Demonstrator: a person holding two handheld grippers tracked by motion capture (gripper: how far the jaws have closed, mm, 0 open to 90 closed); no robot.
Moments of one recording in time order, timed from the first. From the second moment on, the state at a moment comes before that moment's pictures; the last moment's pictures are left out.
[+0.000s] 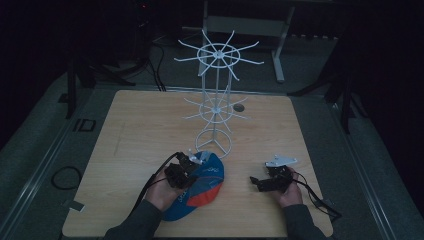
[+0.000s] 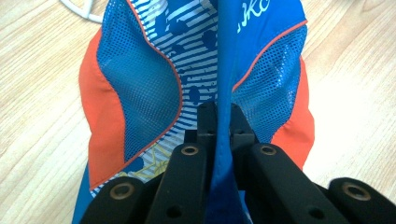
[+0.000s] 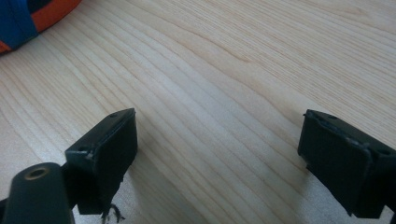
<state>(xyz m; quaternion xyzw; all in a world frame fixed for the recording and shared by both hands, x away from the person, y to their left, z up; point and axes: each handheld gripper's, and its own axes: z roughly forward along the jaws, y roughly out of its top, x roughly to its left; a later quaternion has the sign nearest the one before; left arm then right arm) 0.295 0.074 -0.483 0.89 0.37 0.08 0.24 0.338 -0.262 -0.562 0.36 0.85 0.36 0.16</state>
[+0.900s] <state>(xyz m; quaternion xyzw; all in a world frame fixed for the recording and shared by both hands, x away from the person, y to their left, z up) 0.294 0.099 -0.465 0.88 0.37 0.09 0.27 0.338 -0.262 -0.562 0.36 0.85 0.36 0.16</state>
